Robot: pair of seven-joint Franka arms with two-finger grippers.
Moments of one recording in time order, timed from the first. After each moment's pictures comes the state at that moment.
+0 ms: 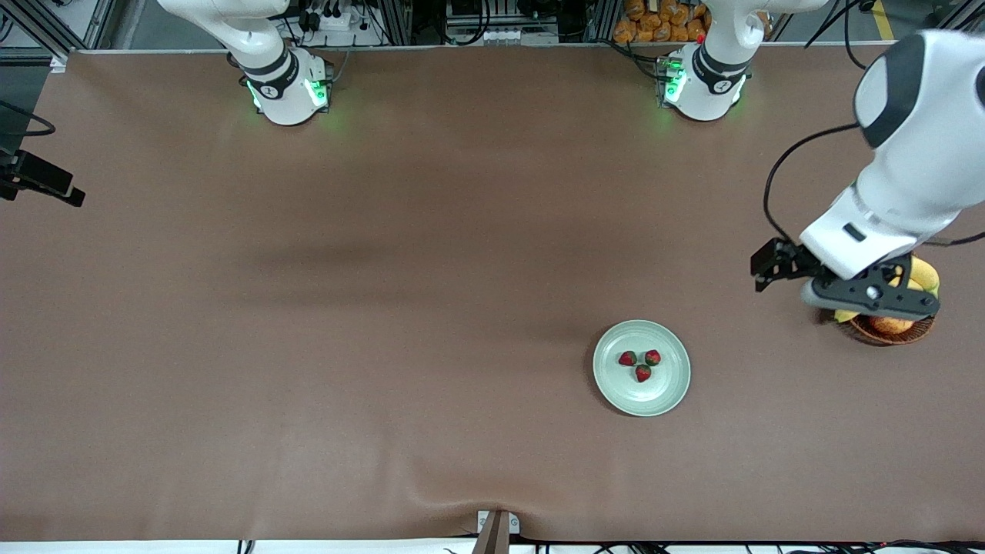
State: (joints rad) left arm -0.10 0.16 -0.10 -1.53 0.07 1.80 0.00; right arm 0.00 0.03 -0.11 -1.46 0.03 1.44 0.02
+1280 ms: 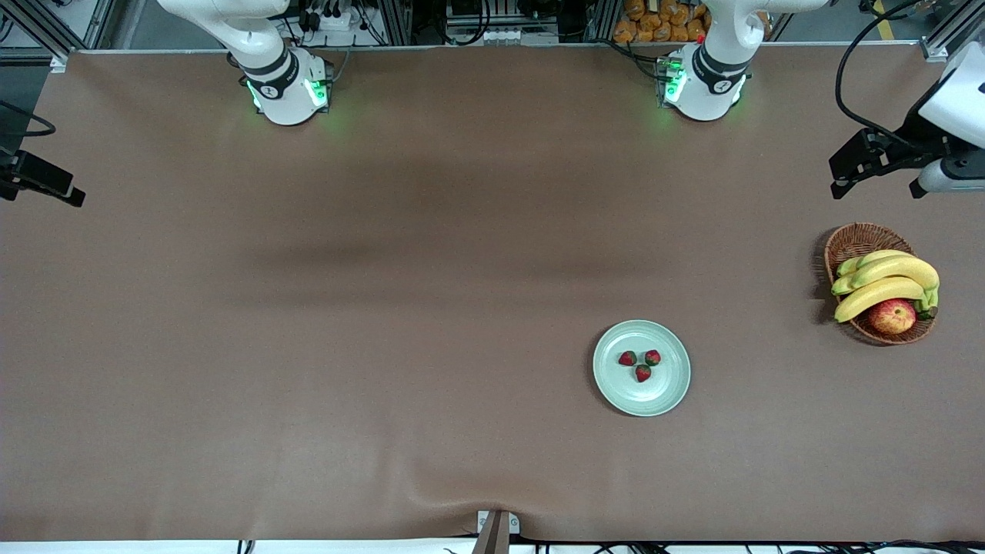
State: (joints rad) left arm -0.09 -0.04 -0.04 -1.53 0.07 1.58 -0.11; right arm 0.00 0.03 -0.11 -1.46 0.03 1.44 0.02
